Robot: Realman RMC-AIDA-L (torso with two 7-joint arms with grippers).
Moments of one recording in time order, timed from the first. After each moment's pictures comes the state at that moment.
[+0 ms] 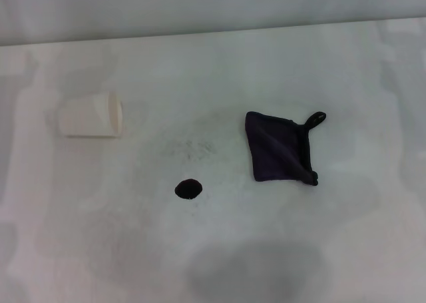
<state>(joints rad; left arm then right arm) -0.68 -2.08 1.00 0.12 -2.91 -0.87 2.67 0.70 2.01 -1.63 -0.13 0.83 -0.84 -0.08</state>
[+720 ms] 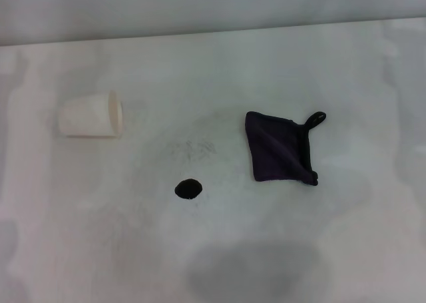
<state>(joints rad) -0.69 -2.08 0.93 0.13 -2.93 -0.87 2.72 0.73 2.01 -1.55 -0.13 0.83 -0.83 -0.09</state>
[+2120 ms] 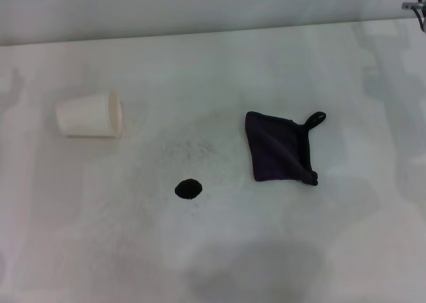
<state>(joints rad) -0.59 -2.09 1.03 0.12 -2.92 -0.97 2.72 0.67 2.02 -1.76 -0.18 0.82 -0.85 -0.09</state>
